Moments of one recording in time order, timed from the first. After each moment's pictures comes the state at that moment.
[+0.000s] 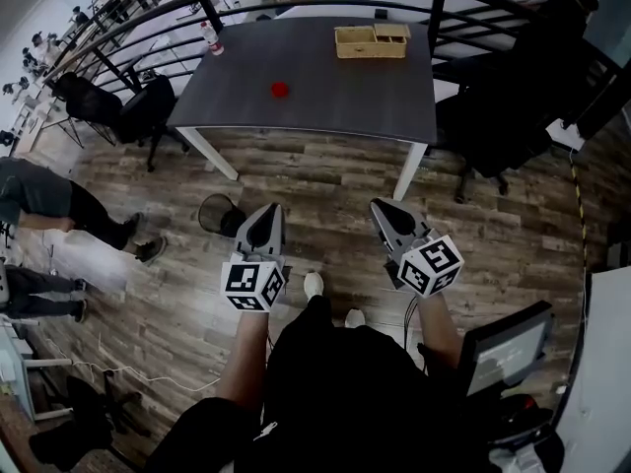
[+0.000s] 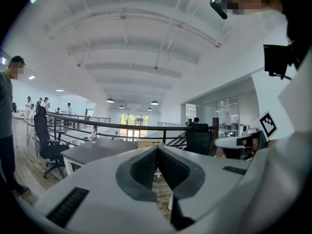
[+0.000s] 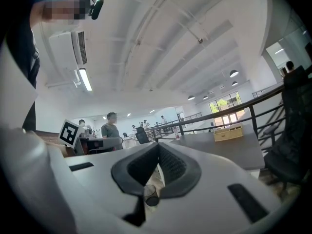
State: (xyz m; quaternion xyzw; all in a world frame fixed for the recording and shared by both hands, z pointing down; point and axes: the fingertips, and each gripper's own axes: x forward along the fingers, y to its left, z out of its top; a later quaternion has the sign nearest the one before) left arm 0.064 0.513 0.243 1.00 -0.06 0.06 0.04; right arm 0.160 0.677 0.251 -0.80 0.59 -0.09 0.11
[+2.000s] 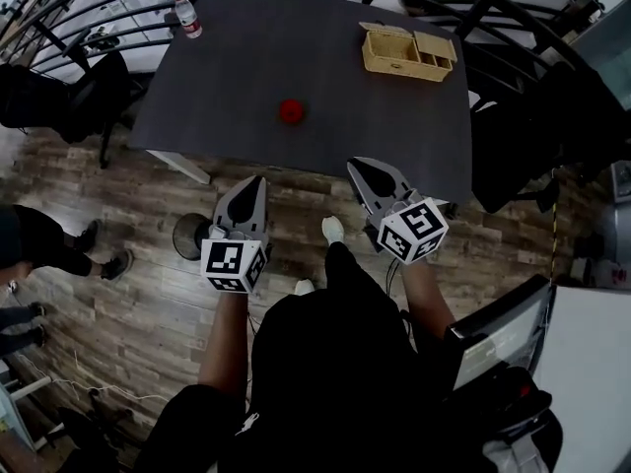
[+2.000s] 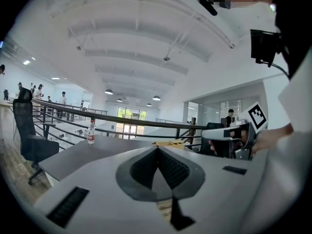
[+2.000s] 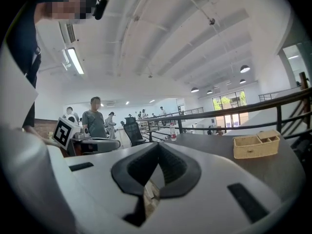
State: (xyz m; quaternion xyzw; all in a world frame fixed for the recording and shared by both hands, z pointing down) left arm 0.282 0.201 0.289 0.99 -0.02 0.08 0.07; right arm 0.381 0.330 0.269 -0.80 0.59 -0.10 0.04
